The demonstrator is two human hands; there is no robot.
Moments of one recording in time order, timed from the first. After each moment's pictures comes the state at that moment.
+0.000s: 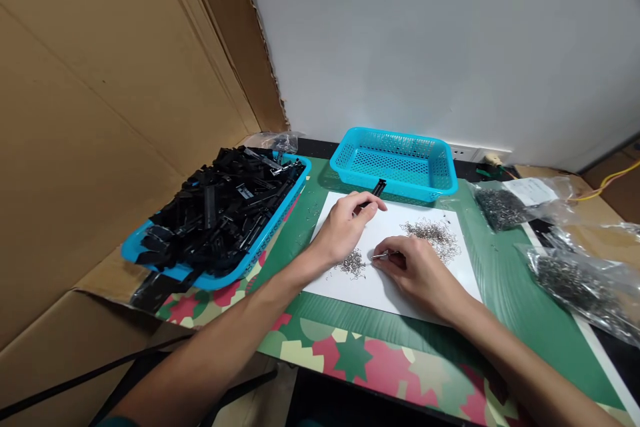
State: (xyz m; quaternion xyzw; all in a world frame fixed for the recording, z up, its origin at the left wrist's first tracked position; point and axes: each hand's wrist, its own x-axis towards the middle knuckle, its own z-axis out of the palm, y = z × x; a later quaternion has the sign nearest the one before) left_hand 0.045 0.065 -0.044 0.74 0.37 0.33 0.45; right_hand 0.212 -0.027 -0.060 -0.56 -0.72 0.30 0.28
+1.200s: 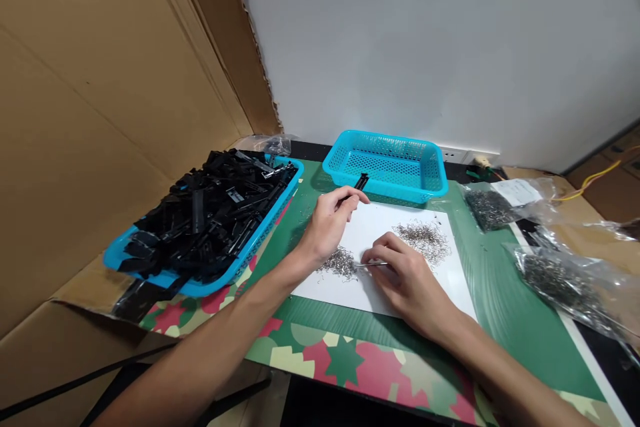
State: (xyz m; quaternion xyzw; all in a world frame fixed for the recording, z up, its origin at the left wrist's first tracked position) left_hand 0.046 0.071 -0.038 0.68 0.40 0.40 0.46; right_hand 0.209 -0.045 -0.069 -0.49 -0.74 0.29 0.38
